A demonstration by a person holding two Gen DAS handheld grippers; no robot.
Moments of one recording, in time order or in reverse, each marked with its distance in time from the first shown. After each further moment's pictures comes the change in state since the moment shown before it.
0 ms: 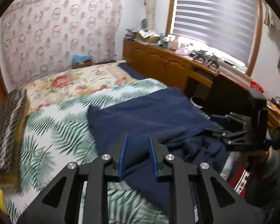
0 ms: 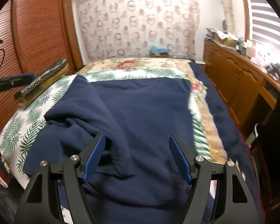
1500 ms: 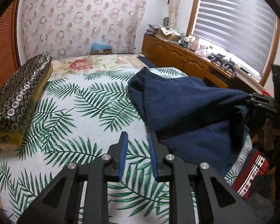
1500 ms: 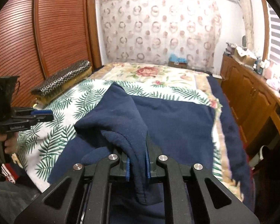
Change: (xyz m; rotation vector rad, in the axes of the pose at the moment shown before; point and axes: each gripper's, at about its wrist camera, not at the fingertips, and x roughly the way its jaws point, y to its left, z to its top) left arm -0.008 0.043 -0.060 -0.124 0.009 0.065; right arm -0.021 0.044 0.038 -0.122 -0.018 0.057
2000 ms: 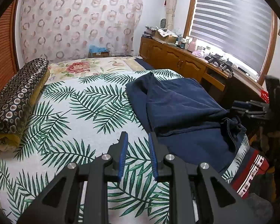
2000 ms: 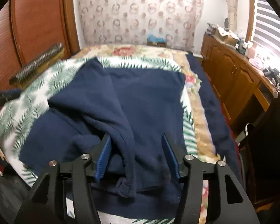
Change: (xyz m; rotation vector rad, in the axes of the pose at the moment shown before) left arm 0.001 -0.011 -0.001 0.012 -0.013 -0.001; right arm 0.007 -0.044 -0.042 0.077 0.122 -0.119
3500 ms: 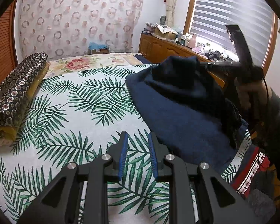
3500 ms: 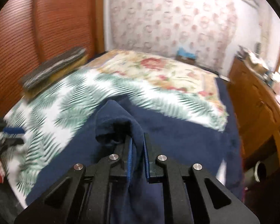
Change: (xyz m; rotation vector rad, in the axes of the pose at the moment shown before) left arm 0.009 -0.002 -0.012 0.000 0.025 0.001; right arm 0.070 0.044 0.108 -0.167 -0.032 0.123
